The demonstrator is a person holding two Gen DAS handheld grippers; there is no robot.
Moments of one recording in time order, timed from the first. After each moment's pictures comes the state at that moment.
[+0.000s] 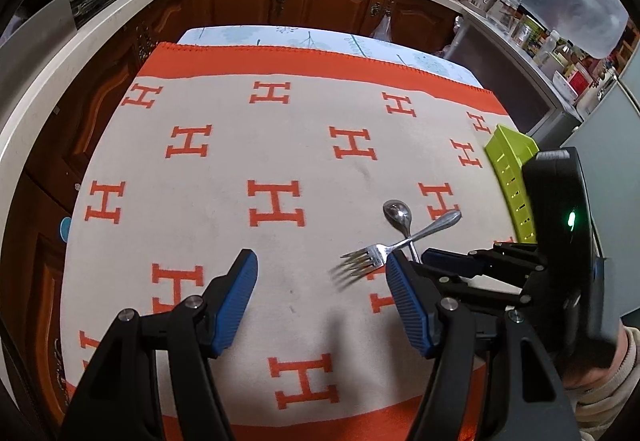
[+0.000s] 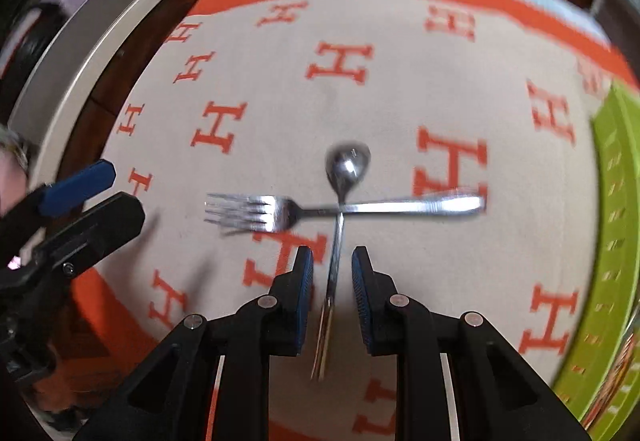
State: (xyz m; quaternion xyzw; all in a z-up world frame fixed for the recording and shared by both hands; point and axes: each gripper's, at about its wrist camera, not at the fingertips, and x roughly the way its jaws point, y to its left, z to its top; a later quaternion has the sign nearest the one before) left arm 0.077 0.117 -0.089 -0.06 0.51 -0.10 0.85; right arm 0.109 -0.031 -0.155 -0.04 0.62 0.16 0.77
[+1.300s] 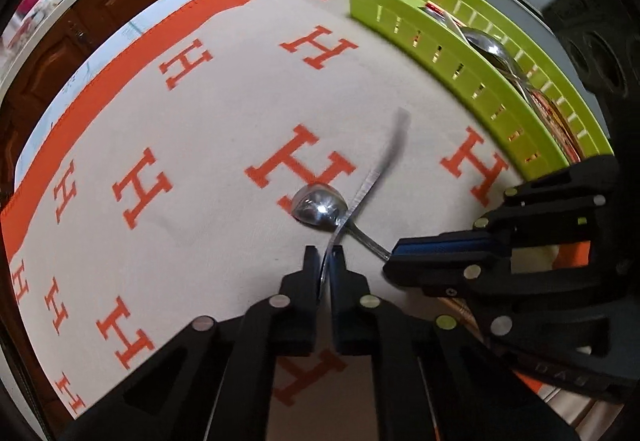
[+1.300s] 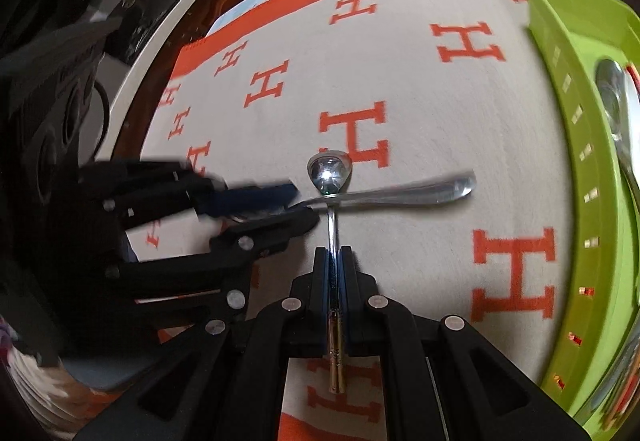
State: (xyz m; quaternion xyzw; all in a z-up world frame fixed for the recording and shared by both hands) left arm 0.131 -0.059 -0.153 0.21 0.57 -0.29 0.74; right arm 0.097 -0.140 -0.166 0.18 0.61 0.15 0.75
